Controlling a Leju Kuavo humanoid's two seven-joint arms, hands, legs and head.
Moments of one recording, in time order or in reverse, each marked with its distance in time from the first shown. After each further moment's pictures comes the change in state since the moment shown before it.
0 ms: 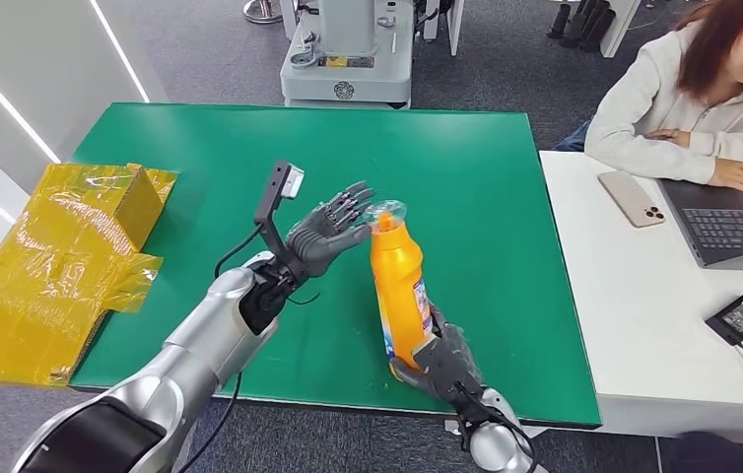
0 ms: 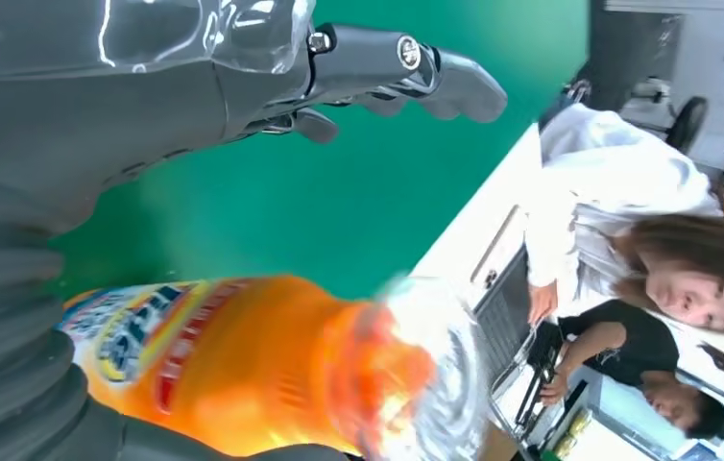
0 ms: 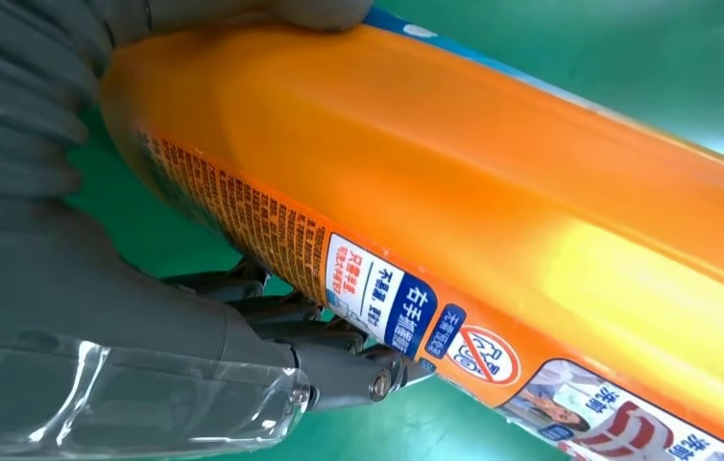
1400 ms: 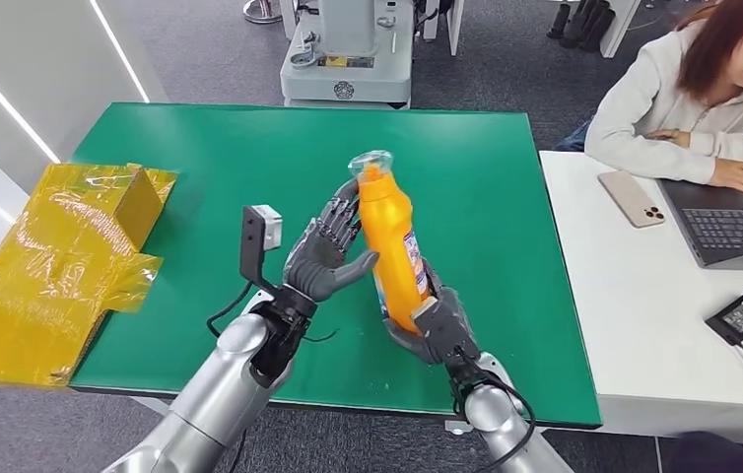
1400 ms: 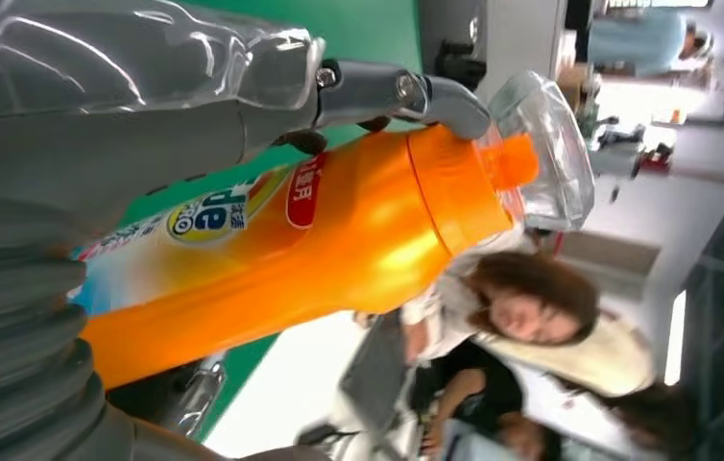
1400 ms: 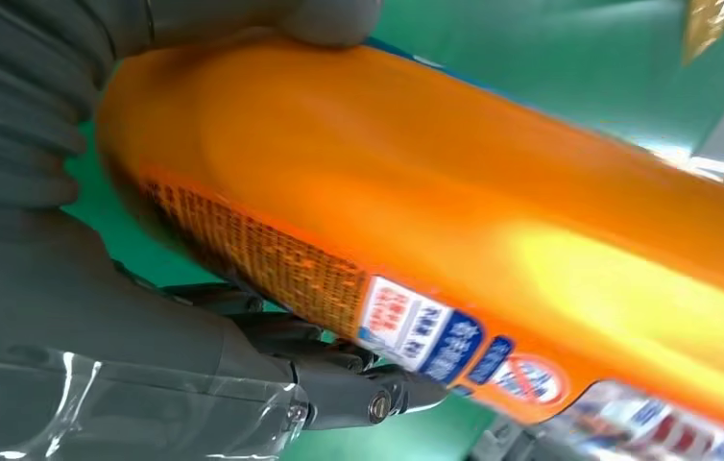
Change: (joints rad) left arm 0.266 -0.012 -0.033 -0.424 -0.226 0.206 -0.153; right arm -0.121 0.041 -0.017 0.038 -0.047 0.059 -0.058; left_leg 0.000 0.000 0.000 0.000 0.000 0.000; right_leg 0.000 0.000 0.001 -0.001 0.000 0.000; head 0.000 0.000
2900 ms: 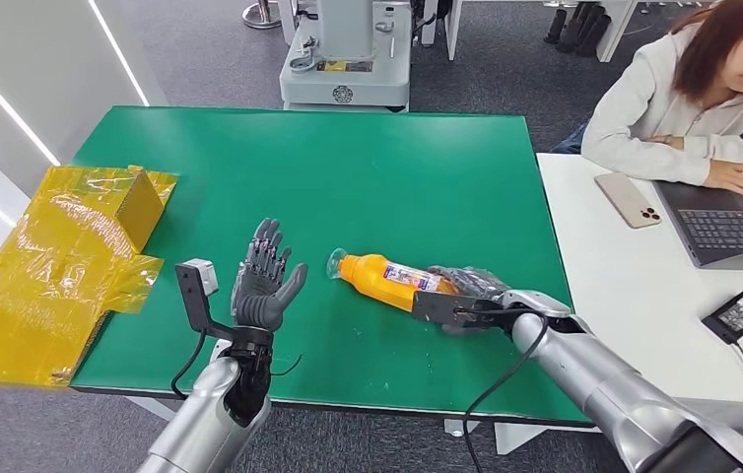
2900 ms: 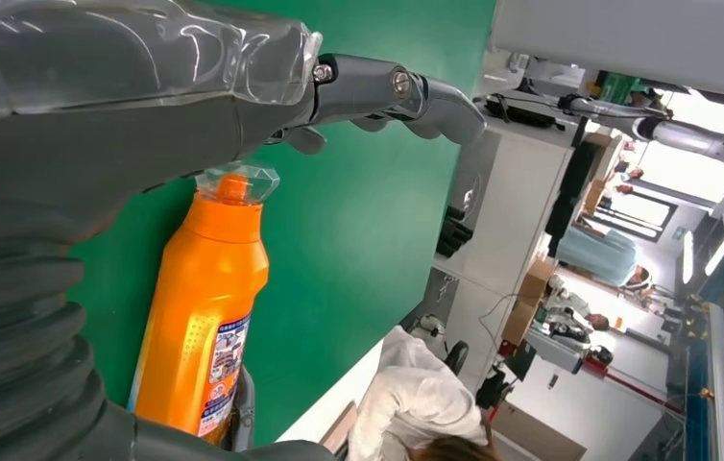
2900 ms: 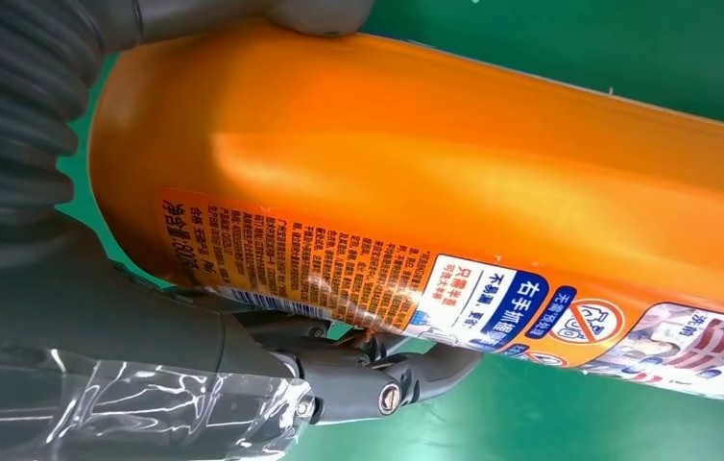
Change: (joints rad) left arm 0.173 0.055 0.120 -0.002 0.136 0.253 -0.225; right arm -0.440 -0.260 0.429 0.324 0.180 0.404 0.276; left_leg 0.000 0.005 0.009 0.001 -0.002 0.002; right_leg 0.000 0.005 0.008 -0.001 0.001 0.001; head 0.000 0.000
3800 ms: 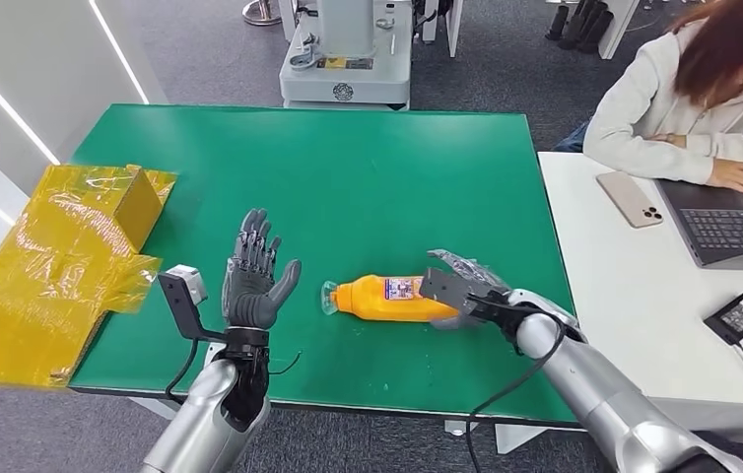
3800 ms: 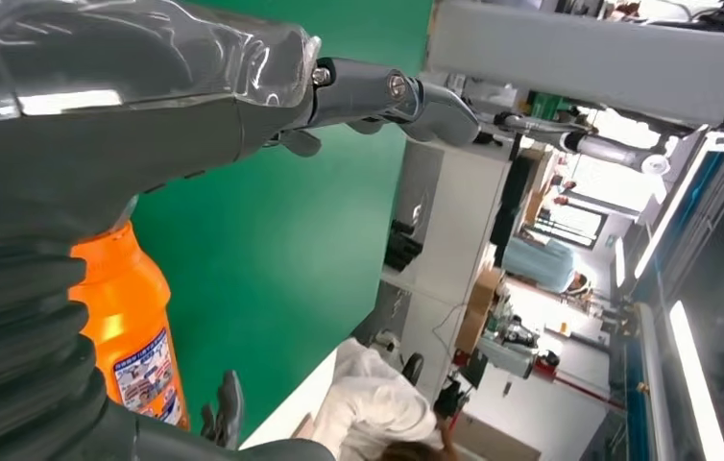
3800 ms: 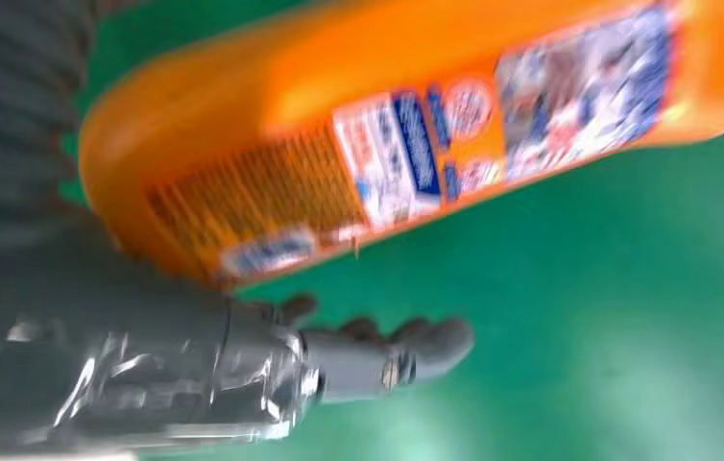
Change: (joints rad) left arm 0.040 -0.001 -0.001 -0.118 -0.050 0.051 -0.038; right arm 0.080 0.033 -0.227 -0.122 -0.093 0.019 -0.024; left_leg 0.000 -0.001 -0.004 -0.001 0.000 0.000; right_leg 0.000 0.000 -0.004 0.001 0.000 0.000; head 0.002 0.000
